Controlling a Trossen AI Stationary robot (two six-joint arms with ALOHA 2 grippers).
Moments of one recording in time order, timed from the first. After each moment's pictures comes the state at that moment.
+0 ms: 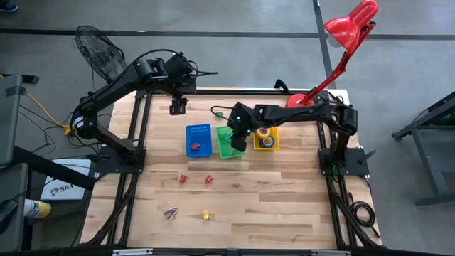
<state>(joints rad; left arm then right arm) 0.52 1.46 1.72 -1.30 -0.17 0.54 -0.25 1.85 1.31 -0.41 -0.13 0.07</state>
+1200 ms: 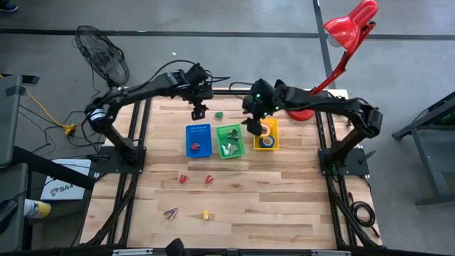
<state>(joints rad) 0.60 1.60 1.37 -0.76 0.09 0.51 -0.39 1.60 1.31 -0.56 -0.21 -0.13</state>
